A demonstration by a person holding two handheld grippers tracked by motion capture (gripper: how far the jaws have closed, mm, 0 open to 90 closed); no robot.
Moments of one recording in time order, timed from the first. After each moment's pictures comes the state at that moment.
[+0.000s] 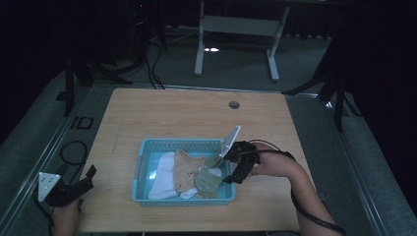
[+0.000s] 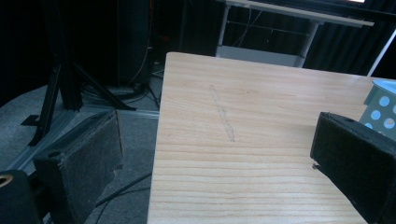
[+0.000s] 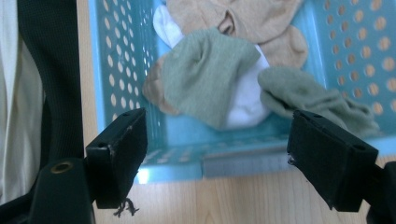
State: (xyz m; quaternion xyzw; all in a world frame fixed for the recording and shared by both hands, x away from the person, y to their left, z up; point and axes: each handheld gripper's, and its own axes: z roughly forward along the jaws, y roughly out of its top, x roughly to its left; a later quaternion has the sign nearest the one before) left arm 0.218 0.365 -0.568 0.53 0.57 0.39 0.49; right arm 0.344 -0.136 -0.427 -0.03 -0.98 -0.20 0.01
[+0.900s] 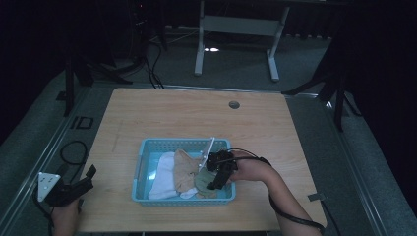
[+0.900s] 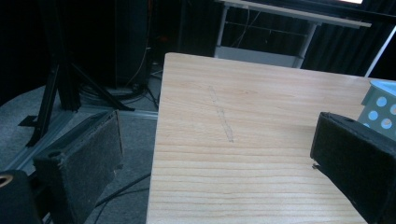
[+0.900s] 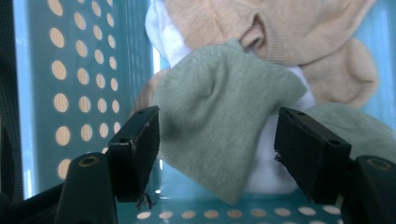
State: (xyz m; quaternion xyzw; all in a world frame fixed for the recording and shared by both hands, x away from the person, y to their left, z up) left arm 0.218 0.365 -0.568 0.53 0.56 0.39 0.50; right arm 0.348 -0.086 -0.484 -0.01 -0.99 -0.16 0.03
